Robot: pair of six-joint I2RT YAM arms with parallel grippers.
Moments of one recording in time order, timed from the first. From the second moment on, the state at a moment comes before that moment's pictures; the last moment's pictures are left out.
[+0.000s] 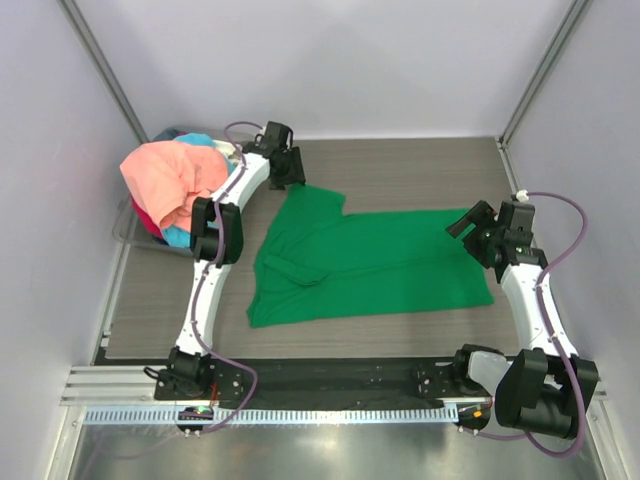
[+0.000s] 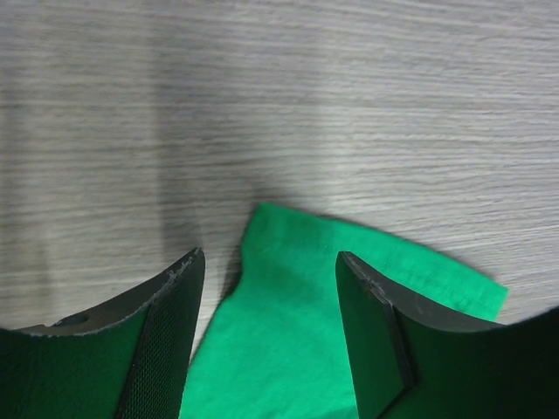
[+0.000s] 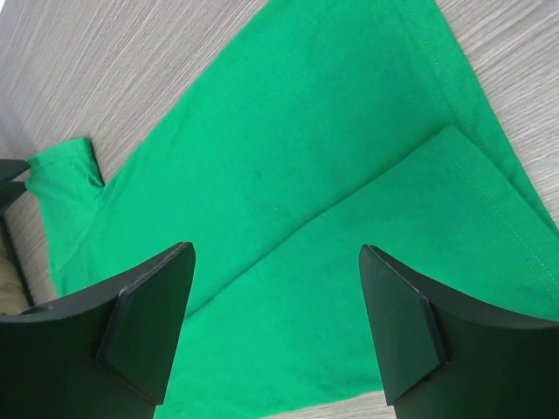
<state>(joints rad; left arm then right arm) -0.31 2.57 2.35 -0.73 0.05 -0.46 -0.21 1.07 0.76 -0.42 -0.15 0.61</state>
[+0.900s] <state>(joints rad) -0.33 2.54 2.32 -0.75 0.10 -0.47 -0.24 1.89 1.36 -0.42 0.07 0.53</state>
